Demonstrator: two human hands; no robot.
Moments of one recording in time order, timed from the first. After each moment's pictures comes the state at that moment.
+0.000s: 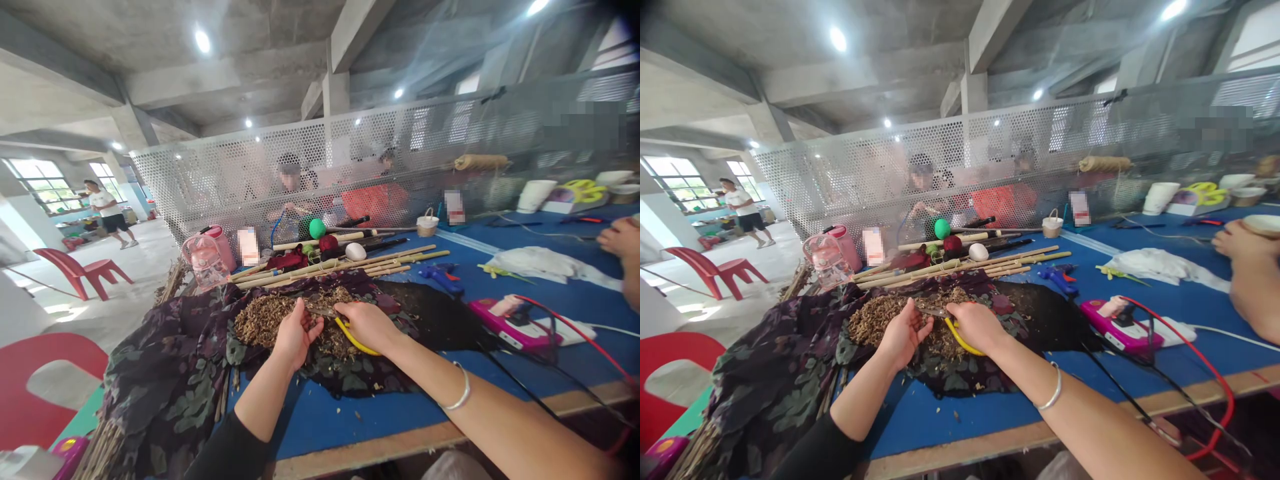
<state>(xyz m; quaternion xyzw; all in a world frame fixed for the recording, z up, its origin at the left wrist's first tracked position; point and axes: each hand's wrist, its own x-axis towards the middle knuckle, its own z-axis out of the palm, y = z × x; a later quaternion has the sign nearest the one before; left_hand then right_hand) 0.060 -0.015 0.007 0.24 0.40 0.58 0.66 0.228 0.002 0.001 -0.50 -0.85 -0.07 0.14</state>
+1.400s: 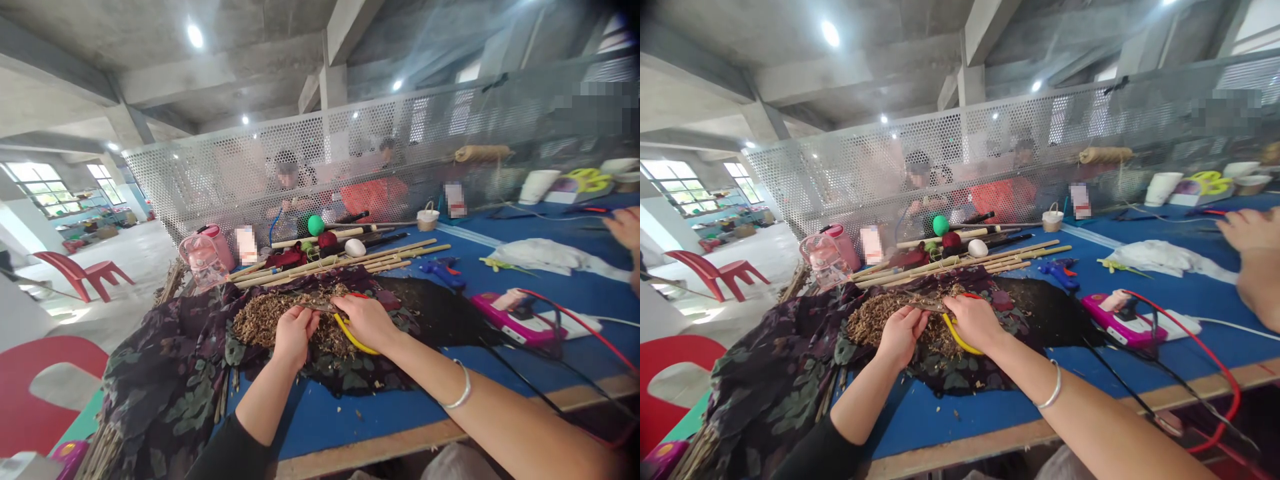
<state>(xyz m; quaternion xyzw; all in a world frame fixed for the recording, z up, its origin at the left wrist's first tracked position) 0.065 -0.015 0.006 0.28 0.42 0.61 0.62 0.225 -0.002 0.006 -0.50 -0.84 -0.06 0.19</state>
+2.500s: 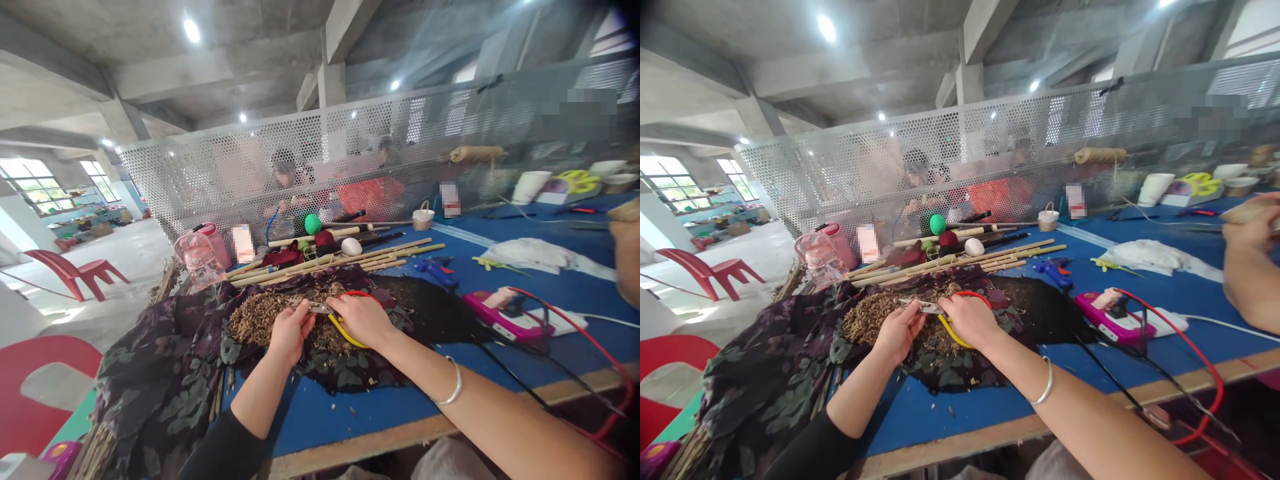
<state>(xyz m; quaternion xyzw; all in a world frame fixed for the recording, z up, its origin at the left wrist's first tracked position) 0.062 -0.009 0.000 0.25 0.43 0.59 0.64 0.225 -0.006 0.013 -0.50 -0.85 -0.12 0.13</state>
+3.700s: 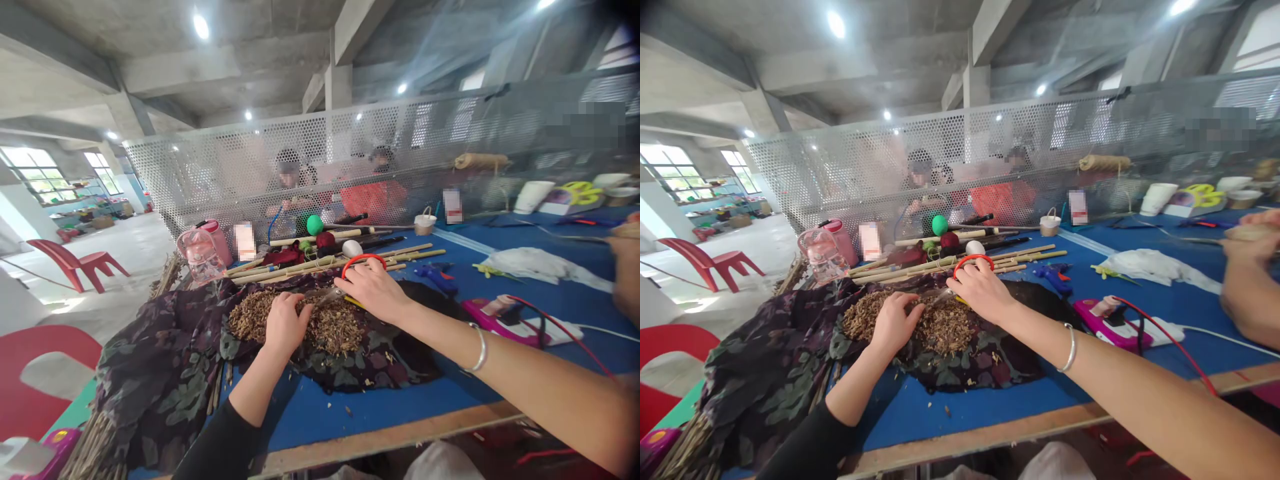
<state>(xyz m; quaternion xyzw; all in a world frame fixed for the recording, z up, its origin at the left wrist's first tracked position) 0.043 -0.009 0.008 0.68 0.55 0.47 0.12 0.258 0.017 0.055 -0.39 -0.86 -0.32 0.10</state>
